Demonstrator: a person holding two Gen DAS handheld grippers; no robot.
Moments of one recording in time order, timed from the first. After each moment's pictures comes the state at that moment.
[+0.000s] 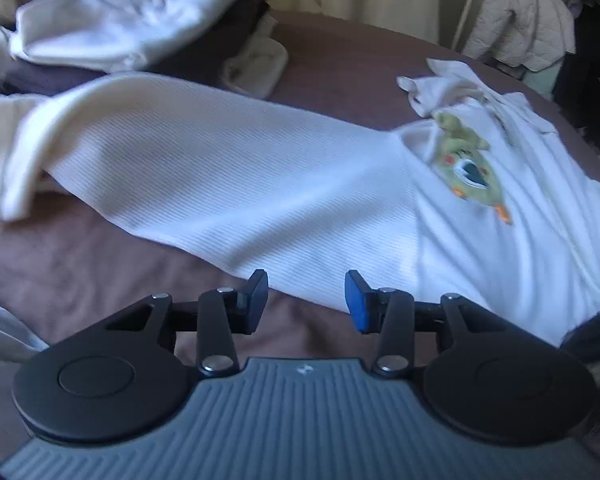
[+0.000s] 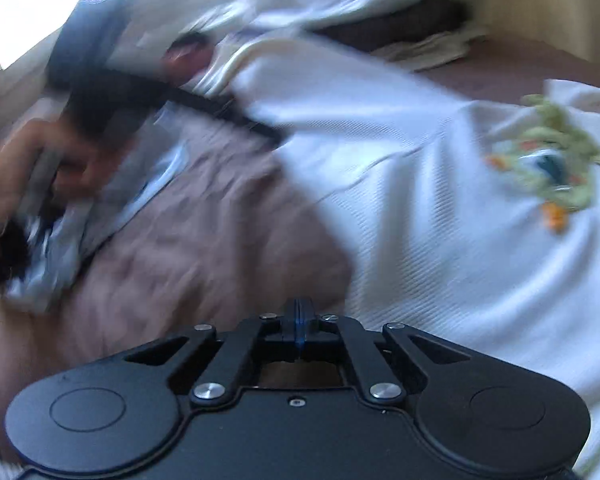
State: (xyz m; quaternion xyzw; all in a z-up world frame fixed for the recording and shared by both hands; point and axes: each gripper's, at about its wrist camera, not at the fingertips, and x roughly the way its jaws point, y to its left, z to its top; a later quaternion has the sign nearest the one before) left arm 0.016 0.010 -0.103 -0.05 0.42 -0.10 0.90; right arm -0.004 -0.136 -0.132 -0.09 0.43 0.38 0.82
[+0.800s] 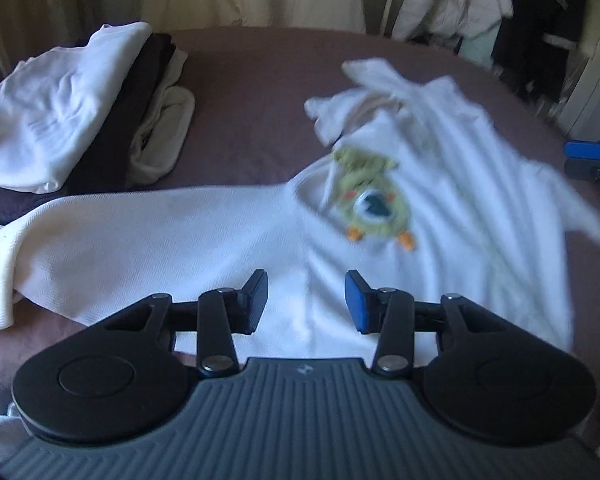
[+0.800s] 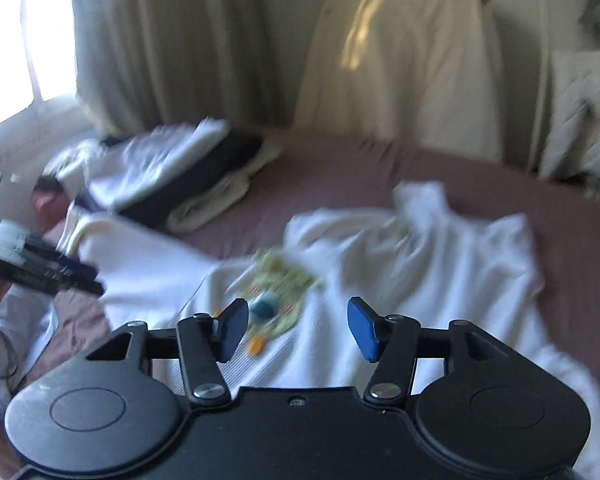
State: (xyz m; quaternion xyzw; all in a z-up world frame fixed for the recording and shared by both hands) left arm 0.041 -0.045 0.003 -0.02 0.43 -0.19 0.88; right arm 0.028 -0.322 0.036 -0.01 0.31 0.15 0.94
